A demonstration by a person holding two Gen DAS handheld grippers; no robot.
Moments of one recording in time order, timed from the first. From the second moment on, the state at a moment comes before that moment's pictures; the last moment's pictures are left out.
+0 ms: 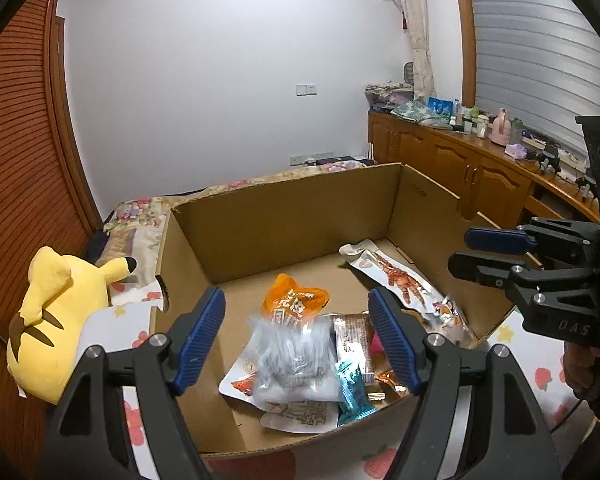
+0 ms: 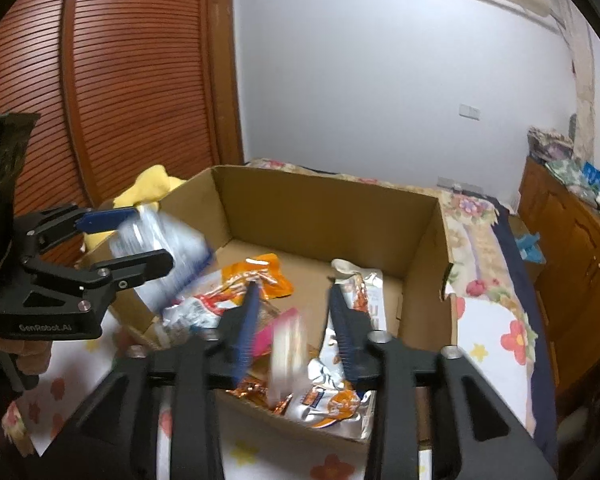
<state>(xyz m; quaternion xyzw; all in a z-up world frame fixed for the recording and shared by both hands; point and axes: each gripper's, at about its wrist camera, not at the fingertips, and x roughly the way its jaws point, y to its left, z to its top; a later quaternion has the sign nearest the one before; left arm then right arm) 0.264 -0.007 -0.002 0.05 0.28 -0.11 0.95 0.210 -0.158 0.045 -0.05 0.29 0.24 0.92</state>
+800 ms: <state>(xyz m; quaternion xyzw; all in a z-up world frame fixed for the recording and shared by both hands) 0.158 -0.005 0.022 0.05 0.22 -0.07 0.97 0.123 -0.179 0.069 -0.03 0.25 0.20 0.95</state>
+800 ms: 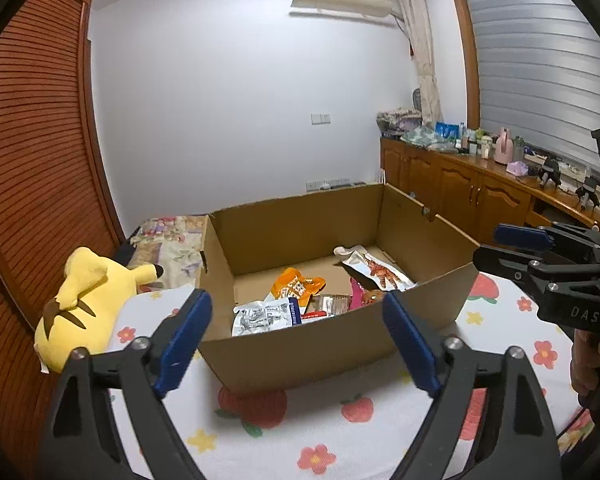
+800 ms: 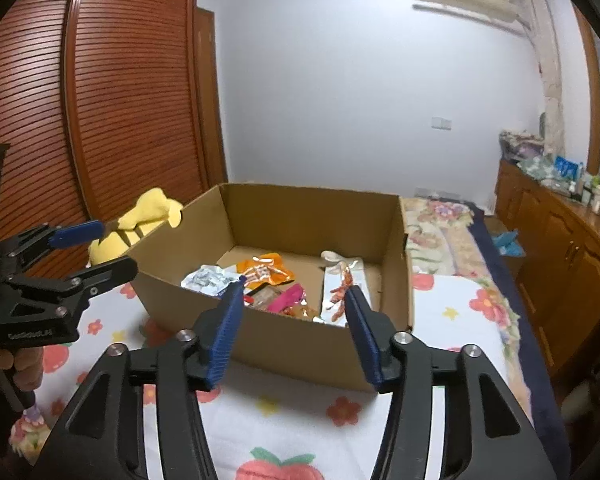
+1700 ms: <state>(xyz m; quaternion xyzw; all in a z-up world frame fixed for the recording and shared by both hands) 0.090 0.001 0.026 0.02 0.20 -0.03 0.98 0.057 -0.194 0.082 0.00 0.20 0.15 0.97</state>
